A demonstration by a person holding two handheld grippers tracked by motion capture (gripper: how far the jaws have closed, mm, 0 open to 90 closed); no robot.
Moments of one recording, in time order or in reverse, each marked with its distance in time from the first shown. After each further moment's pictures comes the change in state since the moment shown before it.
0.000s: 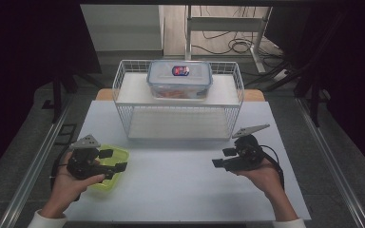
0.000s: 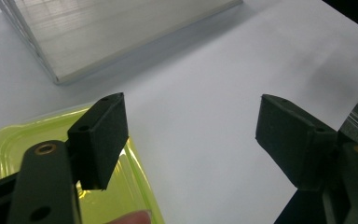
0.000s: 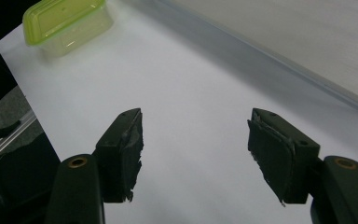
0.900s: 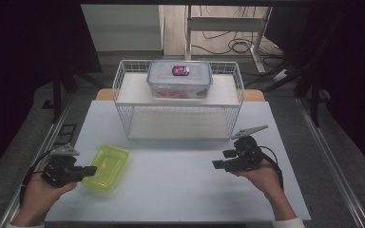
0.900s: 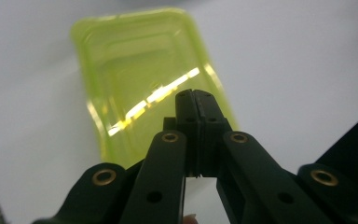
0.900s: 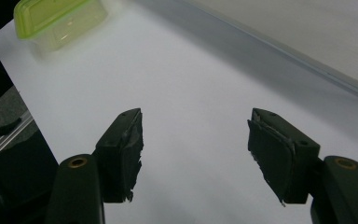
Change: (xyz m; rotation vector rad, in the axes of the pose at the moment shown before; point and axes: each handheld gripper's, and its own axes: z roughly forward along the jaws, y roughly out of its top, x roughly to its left) left arm 0.046 -0.046 -0.026 0.187 0.116 -0.080; right arm -0.006 -0.005 0.007 0.023 0.002 0.017
